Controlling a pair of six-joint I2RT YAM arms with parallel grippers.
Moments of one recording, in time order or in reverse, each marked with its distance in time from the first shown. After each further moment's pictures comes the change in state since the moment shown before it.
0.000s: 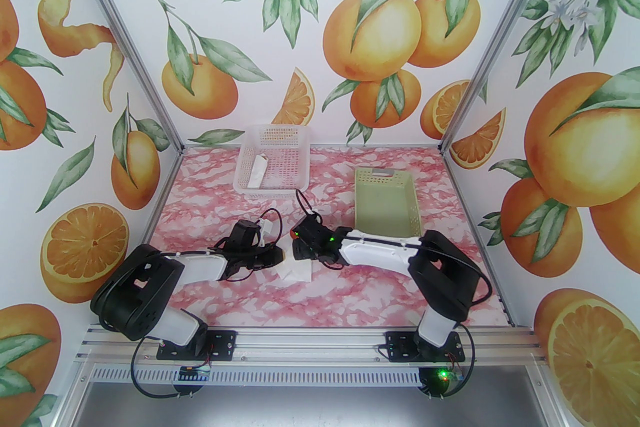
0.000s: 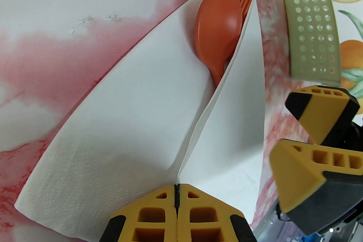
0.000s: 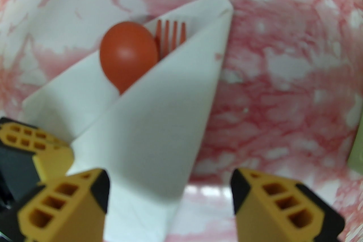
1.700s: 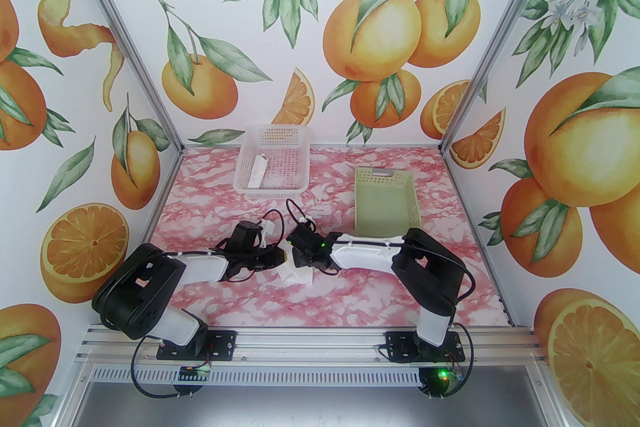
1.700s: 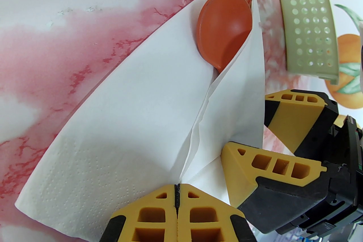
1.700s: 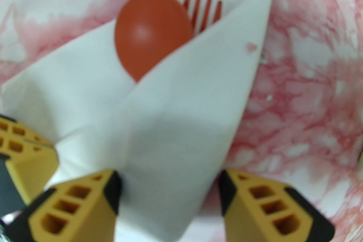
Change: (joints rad) left arm -0.013 0.006 -0.005 0.014 0.003 0.002; right arm 0.036 0.043 -0.019 0.005 0.013 -0.019
